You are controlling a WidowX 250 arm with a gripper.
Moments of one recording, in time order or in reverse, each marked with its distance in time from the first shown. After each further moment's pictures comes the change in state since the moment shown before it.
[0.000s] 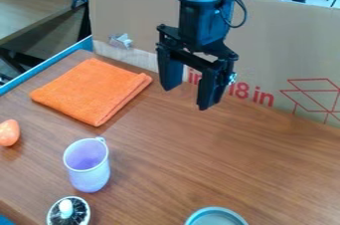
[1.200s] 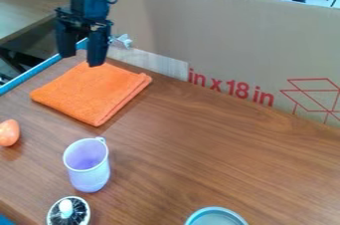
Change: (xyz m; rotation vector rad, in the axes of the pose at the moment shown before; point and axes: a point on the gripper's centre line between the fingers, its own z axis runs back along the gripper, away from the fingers) arm -0.019 0.210 -0.030 -0.009 0.230 0.281
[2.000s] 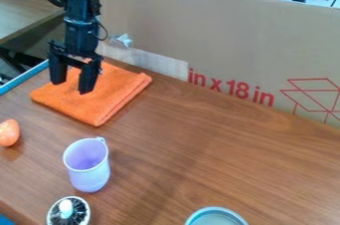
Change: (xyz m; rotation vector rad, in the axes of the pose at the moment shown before) arm 0.024 0.031 -0.060 0.042 0.014 0.079
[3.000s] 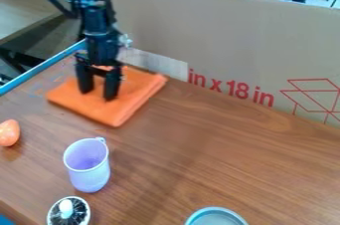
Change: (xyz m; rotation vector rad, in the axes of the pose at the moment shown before) arm 0.040 -0.074 -0.009 -0.143 -0.123 -0.204
